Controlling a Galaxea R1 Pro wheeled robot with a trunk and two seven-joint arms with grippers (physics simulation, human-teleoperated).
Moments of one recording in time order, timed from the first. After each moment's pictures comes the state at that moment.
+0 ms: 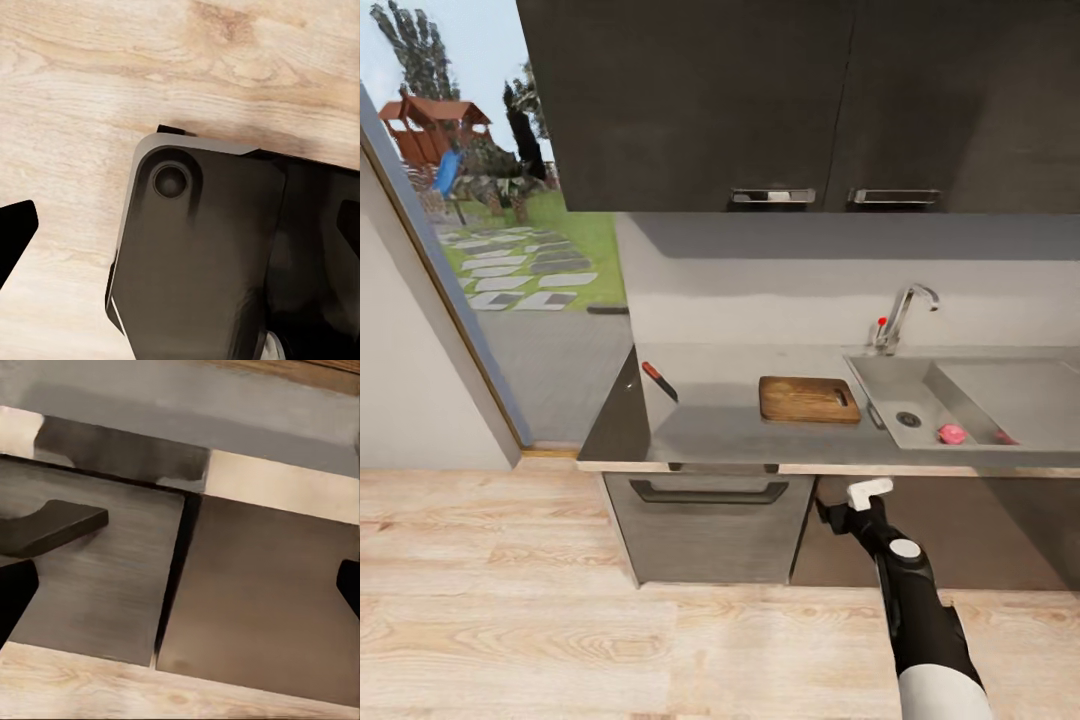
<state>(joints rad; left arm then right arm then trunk) 0.00 -0.01 0.01 -0.24 0.20 -0.27 0.00 -0.51 0.17 -0.47 -1.09 0.63 0.15 0.41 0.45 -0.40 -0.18</state>
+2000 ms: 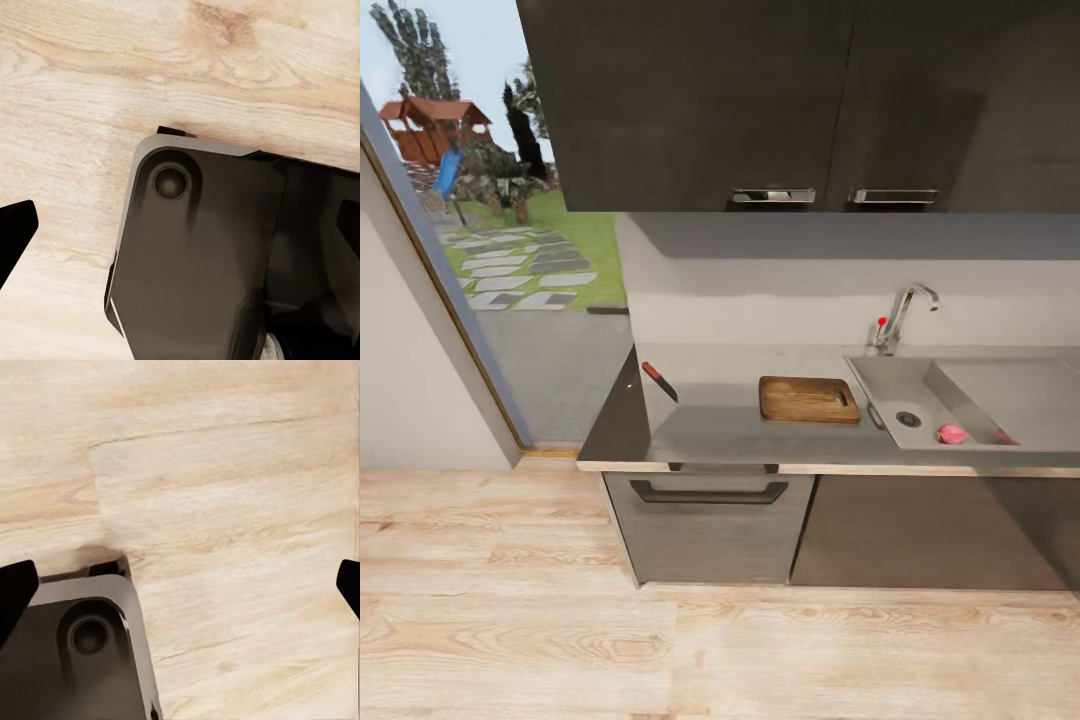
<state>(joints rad) 0.00 -0.01 0.02 -0.24 0.20 -0.27 0.00 -0.17 -0.07 -0.60 -0.07 0.43 -0.40 -0.07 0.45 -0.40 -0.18</state>
